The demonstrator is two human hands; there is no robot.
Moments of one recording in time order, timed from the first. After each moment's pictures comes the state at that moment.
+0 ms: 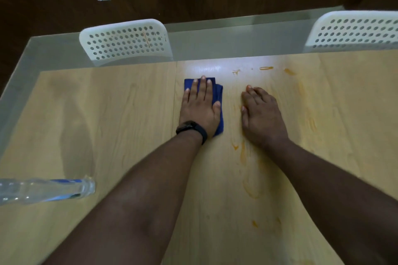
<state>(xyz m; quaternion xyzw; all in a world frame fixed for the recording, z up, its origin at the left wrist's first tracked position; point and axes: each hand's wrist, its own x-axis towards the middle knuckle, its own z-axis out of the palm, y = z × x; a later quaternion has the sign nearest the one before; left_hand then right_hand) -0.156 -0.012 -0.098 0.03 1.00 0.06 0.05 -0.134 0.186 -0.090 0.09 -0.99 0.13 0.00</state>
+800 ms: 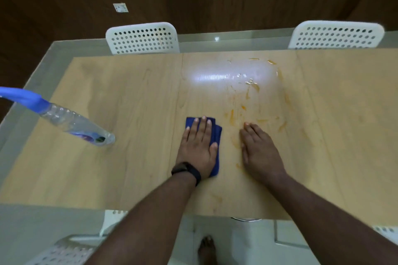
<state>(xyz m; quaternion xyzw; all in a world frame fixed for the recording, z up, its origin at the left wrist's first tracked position) 0.077 -0.003 -0.094 0.05 0.99 0.07 0.08 0.073 0.213 -0.090 0.13 -0.98 0.13 -0.03</state>
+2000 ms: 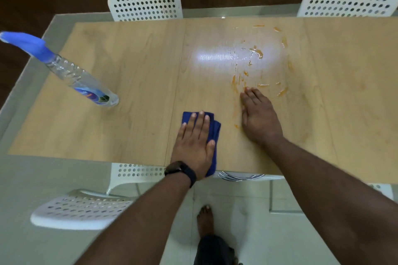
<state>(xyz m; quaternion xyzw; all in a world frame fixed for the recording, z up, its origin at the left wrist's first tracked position) 0.192 -0.005 -0.100 0.04 0.99 0.06 0.07 0.084 0.213 -0.095 0.13 -0.98 0.17 0.03</state>
